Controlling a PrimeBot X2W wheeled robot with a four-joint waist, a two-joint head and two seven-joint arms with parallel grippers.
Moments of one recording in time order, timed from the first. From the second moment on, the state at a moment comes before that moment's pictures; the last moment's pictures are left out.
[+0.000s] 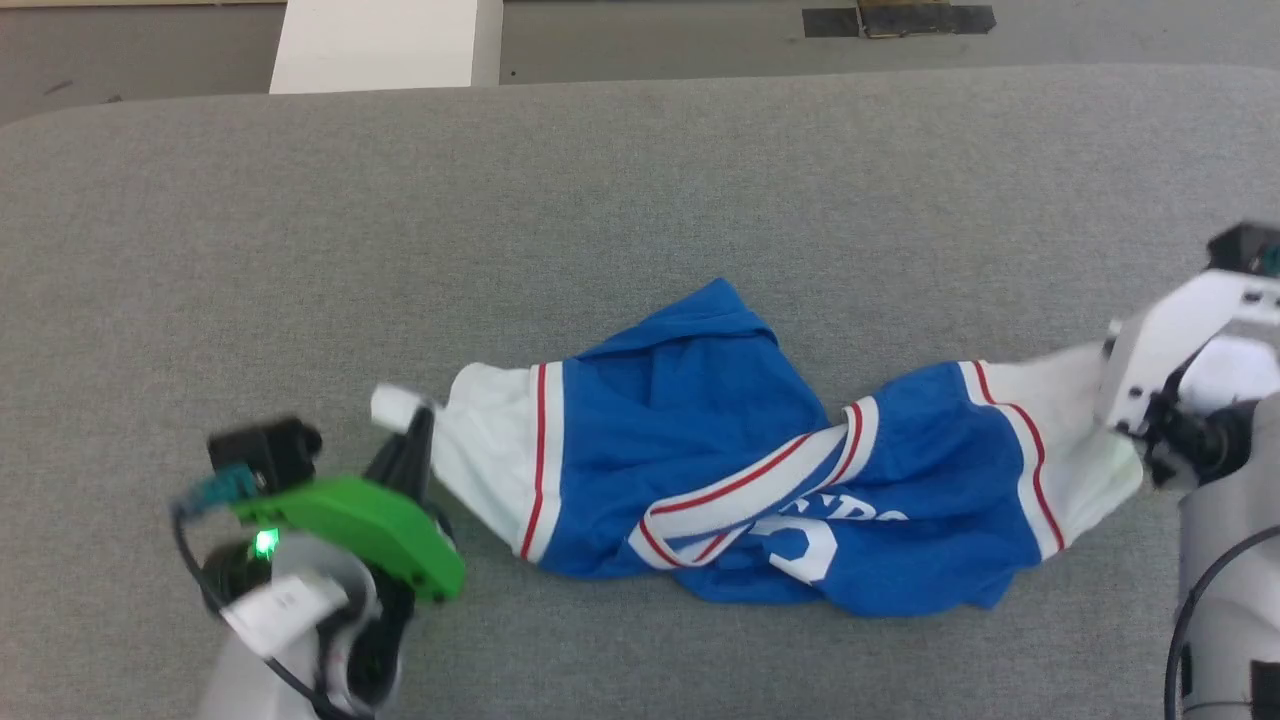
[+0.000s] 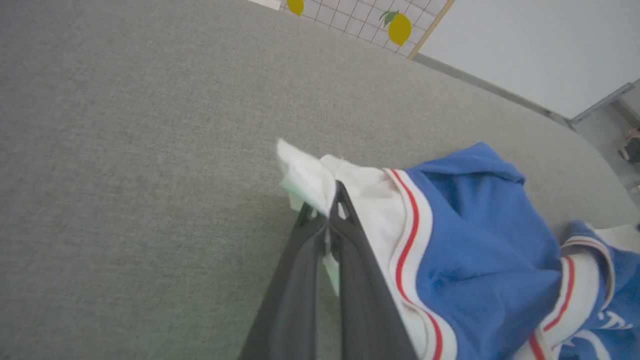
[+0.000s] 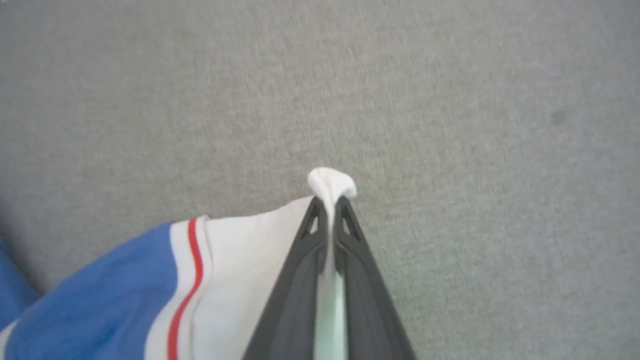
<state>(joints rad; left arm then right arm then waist) -0.11 0.10 -0.07 -0.01 -0.47 0.03 0.24 -0.60 -0.07 -0.41 0.53 -0.01 0.13 0.70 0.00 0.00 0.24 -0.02</state>
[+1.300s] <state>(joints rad) -1.49 0.17 0.20 0.31 -0.72 0.08 0.11 -1.55 -0.29 -0.02 0.35 0.03 0.13 0.34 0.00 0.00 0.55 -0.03</state>
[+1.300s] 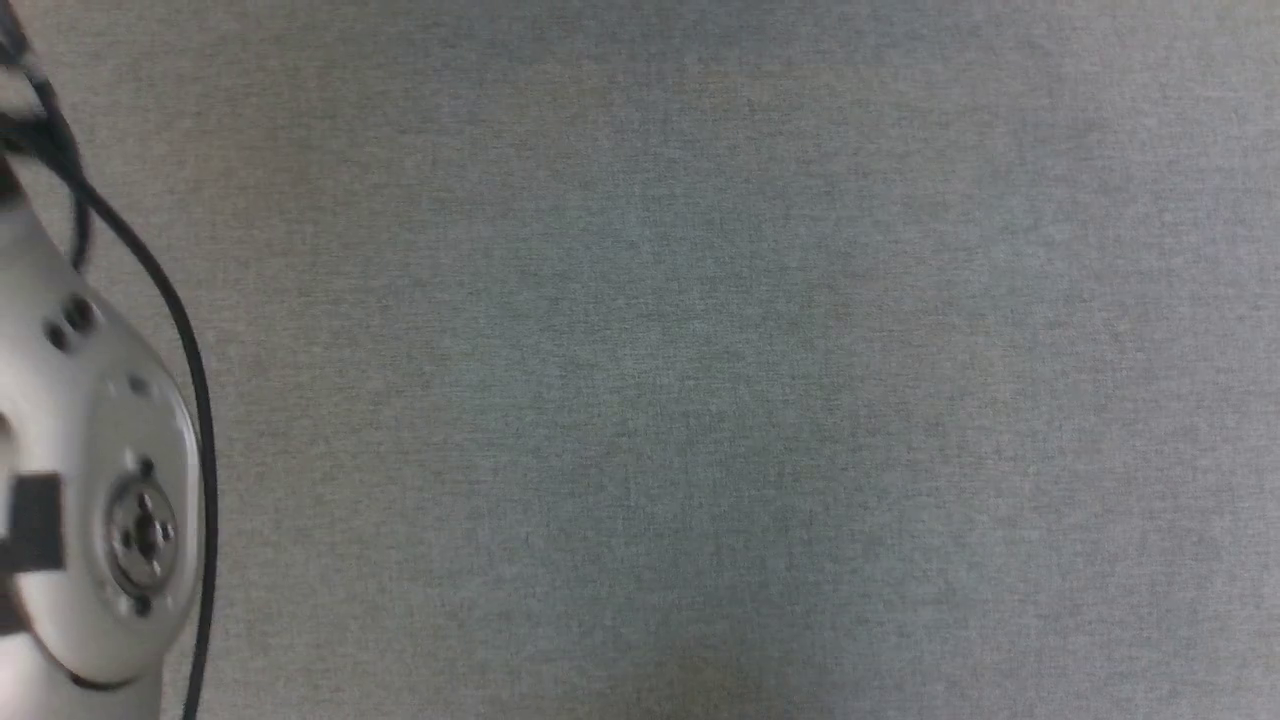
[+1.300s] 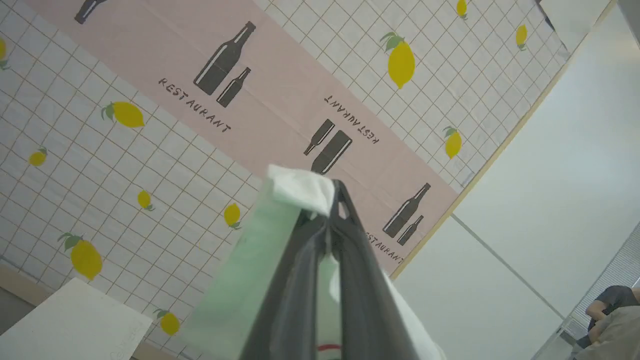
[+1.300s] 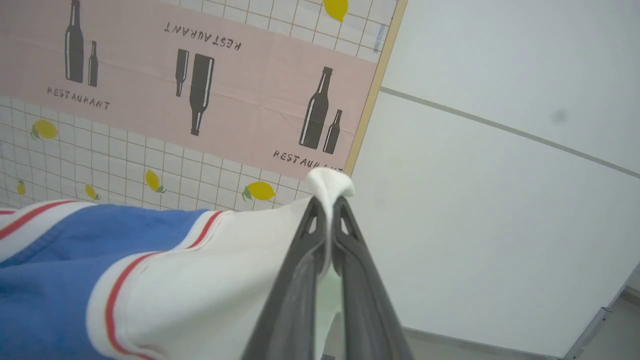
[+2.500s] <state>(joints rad) 0.17 0.10 0.17 -0.05 -0.66 0.16 0.34 0.07 -0.06 -0.27 -0.10 0.29 0.13 0.57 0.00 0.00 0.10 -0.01</state>
